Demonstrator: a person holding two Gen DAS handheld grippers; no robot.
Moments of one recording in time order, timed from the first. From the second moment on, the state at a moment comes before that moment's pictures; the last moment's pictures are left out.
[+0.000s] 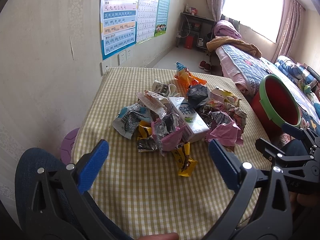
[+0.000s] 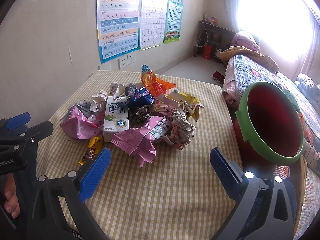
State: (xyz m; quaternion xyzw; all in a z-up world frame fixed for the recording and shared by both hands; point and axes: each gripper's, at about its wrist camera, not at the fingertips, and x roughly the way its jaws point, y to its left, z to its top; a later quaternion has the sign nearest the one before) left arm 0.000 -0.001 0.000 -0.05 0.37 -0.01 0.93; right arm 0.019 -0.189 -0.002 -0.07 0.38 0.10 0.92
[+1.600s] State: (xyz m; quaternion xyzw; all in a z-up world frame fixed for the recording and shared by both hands) left arm 0.000 0.000 -0.001 -0.05 0.37 -0.01 0.93; right arm 0.019 -0.190 -0.002 -0.07 0.38 0.09 0.92
